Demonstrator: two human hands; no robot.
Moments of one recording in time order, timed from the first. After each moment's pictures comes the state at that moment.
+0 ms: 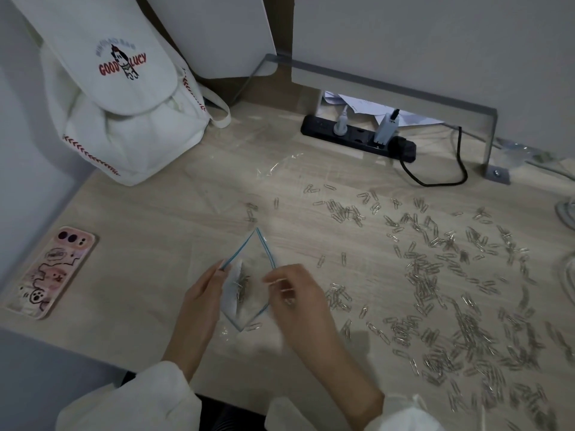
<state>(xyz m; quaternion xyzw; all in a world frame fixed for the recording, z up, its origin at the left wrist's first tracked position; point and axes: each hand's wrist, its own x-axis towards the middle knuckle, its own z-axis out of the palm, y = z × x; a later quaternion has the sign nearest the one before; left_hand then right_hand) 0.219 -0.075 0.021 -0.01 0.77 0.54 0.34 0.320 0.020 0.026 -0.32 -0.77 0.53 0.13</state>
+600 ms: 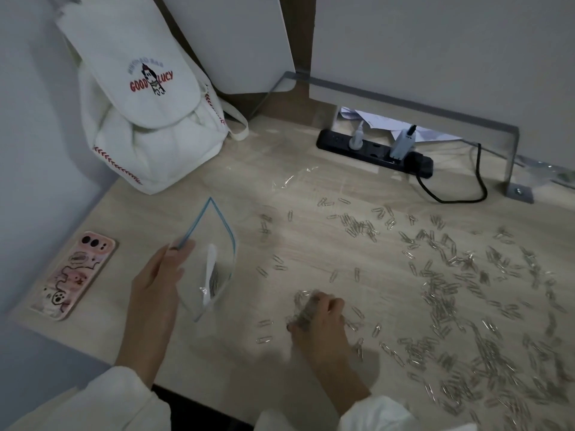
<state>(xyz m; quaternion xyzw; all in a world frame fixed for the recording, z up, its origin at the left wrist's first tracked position) 0.180 -0.097 0.060 -0.01 0.76 0.62 0.20 0.333 0.029 -0.056 -0.47 -0.80 0.36 -0.09</state>
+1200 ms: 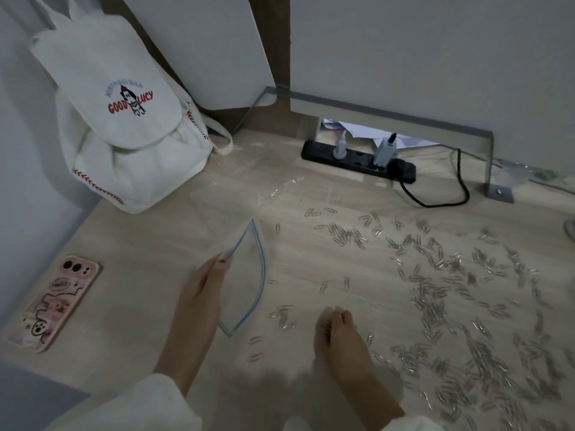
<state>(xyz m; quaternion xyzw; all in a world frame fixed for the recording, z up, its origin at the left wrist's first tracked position) 0.202 -0.050 0.057 0.04 0.76 0.57 0.30 0.364 0.061 -0.068 -0.47 -0.84 0.29 -0.04</state>
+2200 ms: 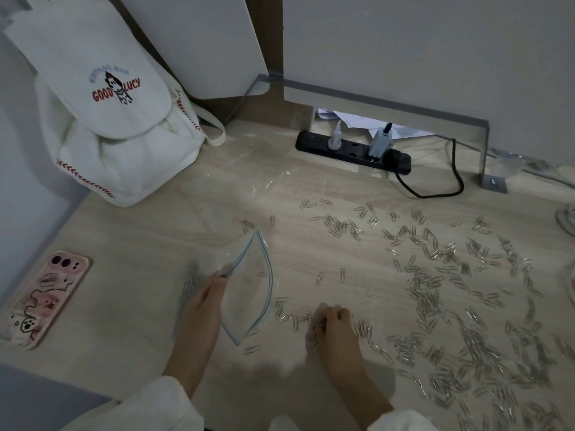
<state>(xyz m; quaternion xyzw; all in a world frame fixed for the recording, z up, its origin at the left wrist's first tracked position) 0.213 -0.058 0.027 0.01 0.76 0.55 0.35 0.367 0.053 -0.065 -0.49 -0.79 0.37 -0.07</state>
